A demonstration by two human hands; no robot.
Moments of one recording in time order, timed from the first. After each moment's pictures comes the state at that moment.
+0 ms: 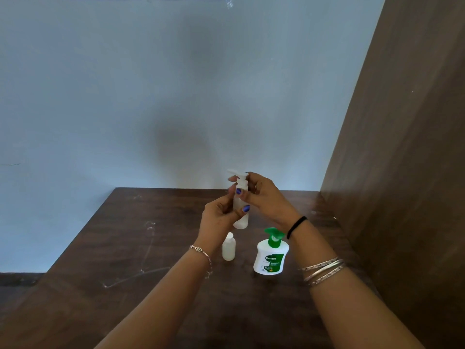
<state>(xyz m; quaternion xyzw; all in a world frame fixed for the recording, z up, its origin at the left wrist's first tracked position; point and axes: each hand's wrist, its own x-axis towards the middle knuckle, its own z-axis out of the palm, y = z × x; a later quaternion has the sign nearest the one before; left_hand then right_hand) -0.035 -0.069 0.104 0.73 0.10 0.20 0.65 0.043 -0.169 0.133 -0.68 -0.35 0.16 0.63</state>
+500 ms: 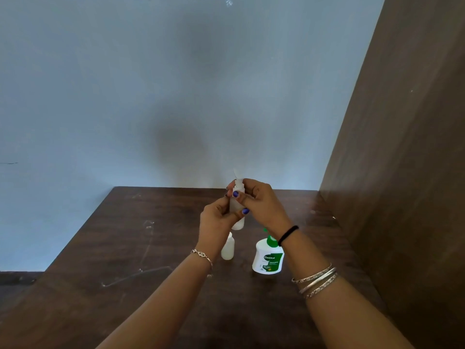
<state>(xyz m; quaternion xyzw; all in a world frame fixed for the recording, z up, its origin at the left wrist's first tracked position) -0.036 -0.072 0.100 0.73 0.11 0.22 0.64 0.031 -0.167 0.127 -0.71 -0.34 0.11 0.61</state>
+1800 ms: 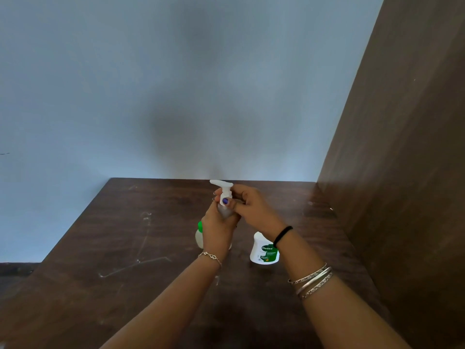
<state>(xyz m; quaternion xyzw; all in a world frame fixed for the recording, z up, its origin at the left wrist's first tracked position) -0.026 -0.083 0.064 0.76 0.22 0.29 0.54 0.026 -0.160 0.100 -0.73 -0.34 0.15 0.57</state>
